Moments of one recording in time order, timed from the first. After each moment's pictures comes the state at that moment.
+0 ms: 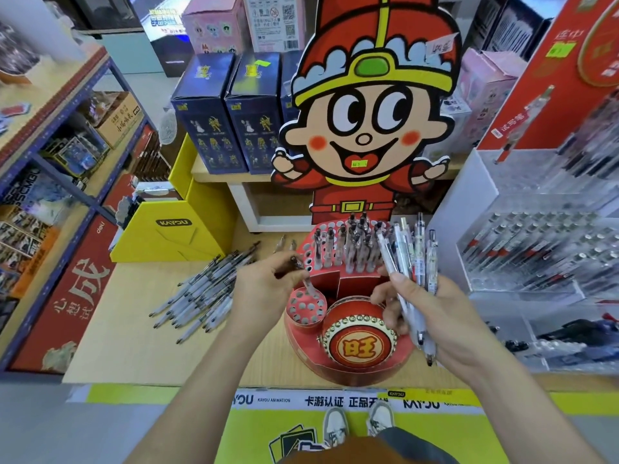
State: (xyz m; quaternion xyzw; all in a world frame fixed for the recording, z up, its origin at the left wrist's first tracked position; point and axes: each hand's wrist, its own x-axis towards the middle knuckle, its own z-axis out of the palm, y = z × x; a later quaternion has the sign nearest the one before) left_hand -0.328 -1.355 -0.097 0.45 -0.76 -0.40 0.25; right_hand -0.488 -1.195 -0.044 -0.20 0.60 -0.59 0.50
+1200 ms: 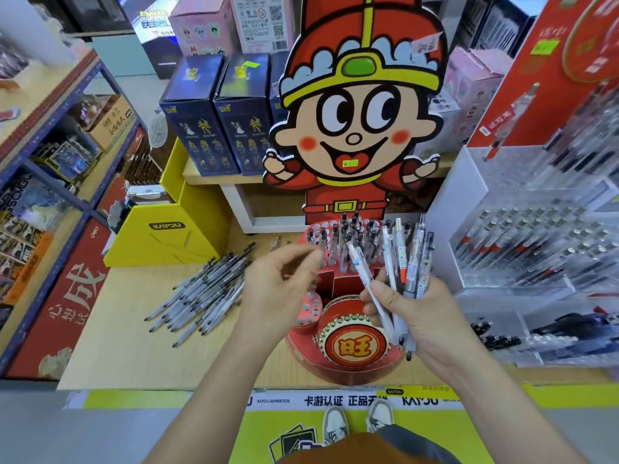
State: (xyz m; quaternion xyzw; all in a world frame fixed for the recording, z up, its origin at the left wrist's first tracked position) left_hand -0.341 -1.325 -0.047 0.40 -0.73 -0.48 0.27; right_hand -0.480 -1.197 -0.049 -0.14 0.60 -0.62 0.48
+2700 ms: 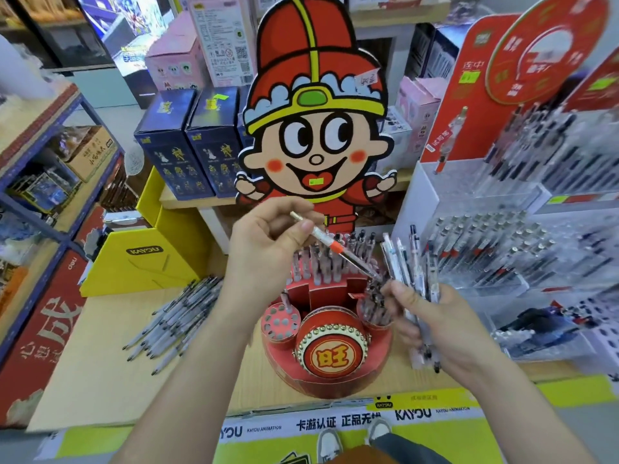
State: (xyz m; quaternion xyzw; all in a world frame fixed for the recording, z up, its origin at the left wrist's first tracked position) left_hand -0.380 -1.326 0.010 0.29 -0.68 -0.58 0.35; right_hand -0.512 -1.156 -0.040 -0.17 0.61 -0.61 0.47
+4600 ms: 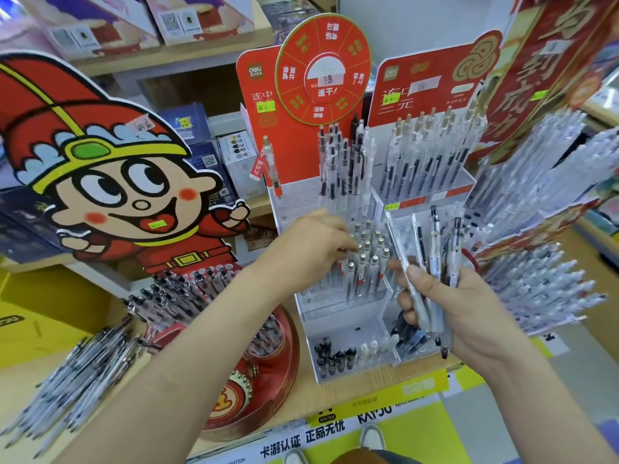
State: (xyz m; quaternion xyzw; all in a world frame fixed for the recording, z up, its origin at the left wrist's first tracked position) left_hand -0.600 -1.242 -0.010 -0.02 -0.98 -0.16 0.11; right_hand -0.666 -1.028 -0.020 -0.13 0.57 -0.70 0.40
